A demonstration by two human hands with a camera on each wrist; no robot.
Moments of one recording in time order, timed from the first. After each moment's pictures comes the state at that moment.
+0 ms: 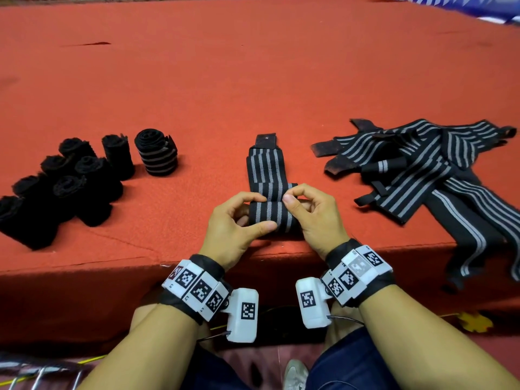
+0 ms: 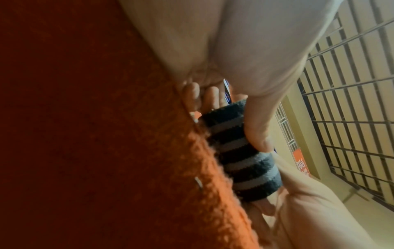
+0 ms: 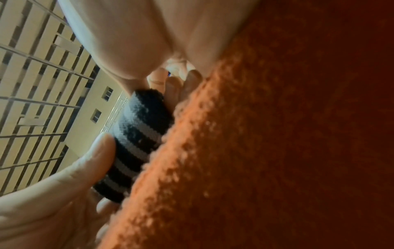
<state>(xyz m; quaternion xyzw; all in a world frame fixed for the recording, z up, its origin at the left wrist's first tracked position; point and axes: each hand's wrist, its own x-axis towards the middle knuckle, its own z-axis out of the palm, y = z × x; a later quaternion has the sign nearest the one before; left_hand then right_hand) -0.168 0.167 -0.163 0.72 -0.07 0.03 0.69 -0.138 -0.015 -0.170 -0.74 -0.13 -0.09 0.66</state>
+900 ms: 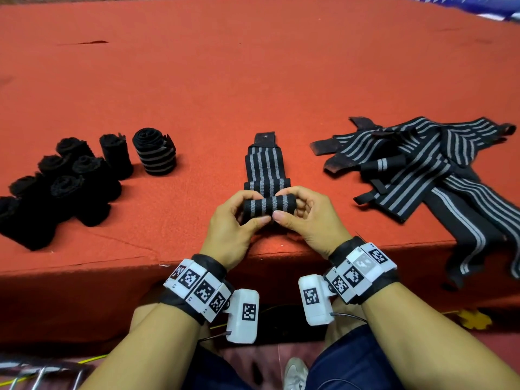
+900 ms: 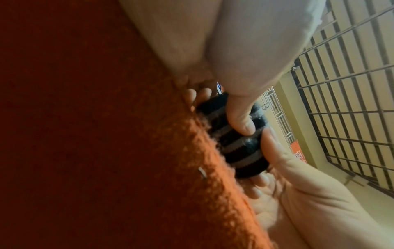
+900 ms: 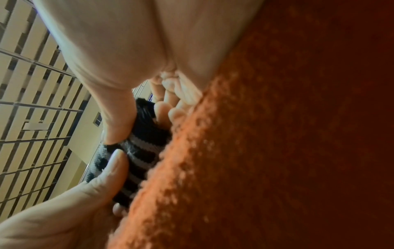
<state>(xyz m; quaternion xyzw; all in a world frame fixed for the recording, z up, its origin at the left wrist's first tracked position) -0.164 0.167 -0.164 0.79 -0.07 0.09 0.60 -0.140 -0.018 -0.169 -0.69 -0.15 0.03 0.71</state>
